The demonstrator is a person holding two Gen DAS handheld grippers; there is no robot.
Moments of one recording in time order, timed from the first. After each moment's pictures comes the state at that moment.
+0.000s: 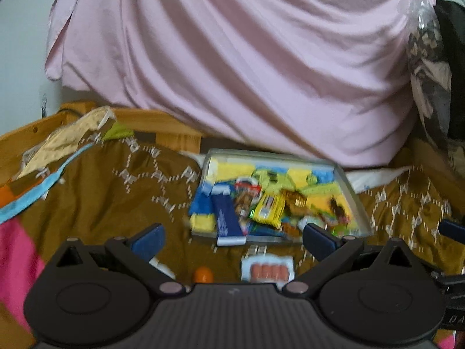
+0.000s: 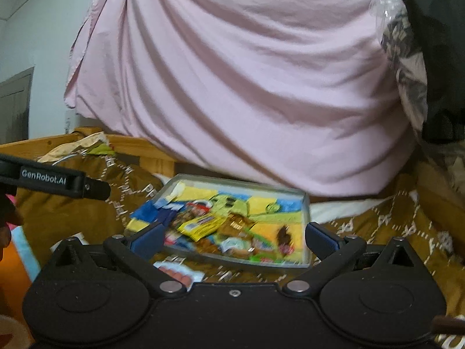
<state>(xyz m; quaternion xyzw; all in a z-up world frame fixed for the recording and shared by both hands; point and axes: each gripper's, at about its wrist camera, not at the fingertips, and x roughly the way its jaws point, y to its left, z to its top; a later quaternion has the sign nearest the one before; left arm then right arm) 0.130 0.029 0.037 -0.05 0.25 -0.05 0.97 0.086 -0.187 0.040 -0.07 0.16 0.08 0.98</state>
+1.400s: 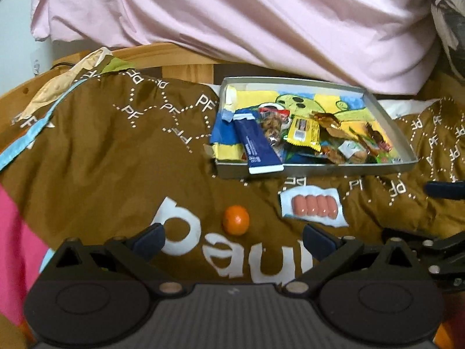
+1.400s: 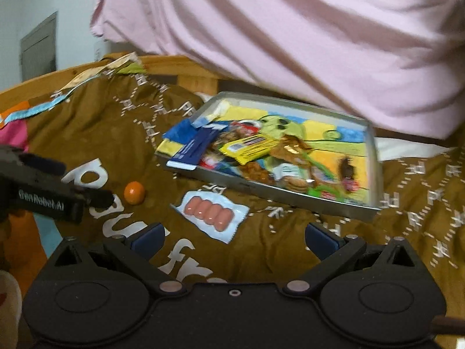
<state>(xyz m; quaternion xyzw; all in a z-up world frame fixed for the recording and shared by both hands) 0.172 0.046 -0.034 -0.01 0.35 -0.04 0.94 0.163 -0.166 -0.025 -0.09 0.30 0.17 0.93</state>
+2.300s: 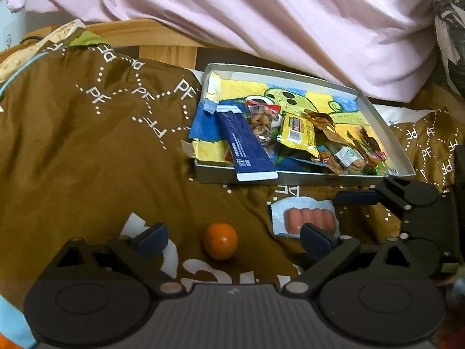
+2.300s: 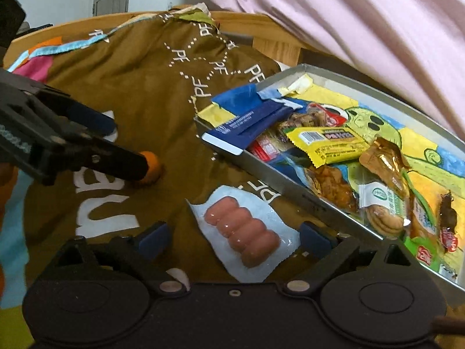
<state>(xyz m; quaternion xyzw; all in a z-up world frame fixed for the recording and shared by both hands) 0.220 0.056 -0.059 -0.05 0.37 -0.09 0.92 0.251 -0.128 -0.085 -0.17 0.33 0.32 0.87</state>
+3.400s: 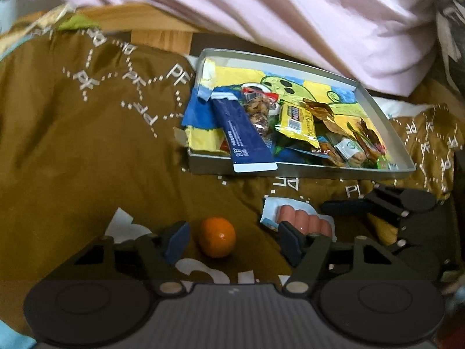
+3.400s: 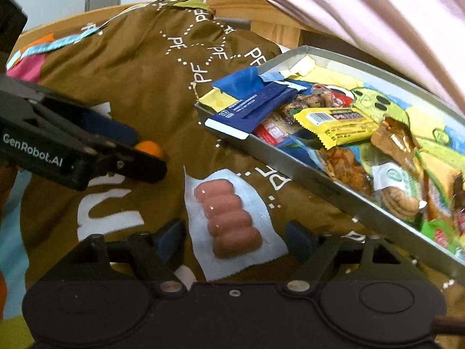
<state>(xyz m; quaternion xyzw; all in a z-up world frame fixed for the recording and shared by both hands) 0.235 0.060 -0.070 -0.07 0.39 -0.11 0.91 0.254 -0.122 -0.093 -0.14 0.36 0.31 0.87</state>
